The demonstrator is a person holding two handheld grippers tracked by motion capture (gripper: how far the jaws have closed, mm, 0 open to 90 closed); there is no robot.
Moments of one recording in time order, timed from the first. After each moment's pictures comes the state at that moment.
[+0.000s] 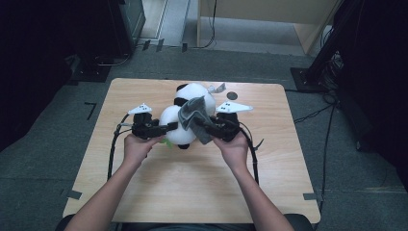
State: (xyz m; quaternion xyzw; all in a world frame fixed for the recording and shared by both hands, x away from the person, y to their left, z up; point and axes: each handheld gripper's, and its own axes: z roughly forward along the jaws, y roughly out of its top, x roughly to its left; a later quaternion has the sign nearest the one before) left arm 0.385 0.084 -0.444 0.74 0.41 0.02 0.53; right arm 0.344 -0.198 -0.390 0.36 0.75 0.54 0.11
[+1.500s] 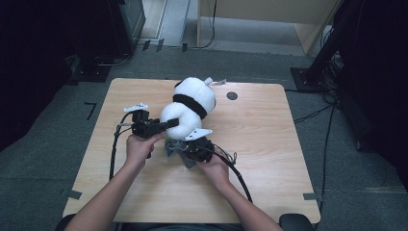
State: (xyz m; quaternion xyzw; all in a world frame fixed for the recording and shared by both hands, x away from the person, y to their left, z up) left arm 0.387 0.087 -0.440 0.70 0.44 -0.04 0.57; right arm 0.336 -0.135 -0.493 0.34 0.85 0.39 0.12
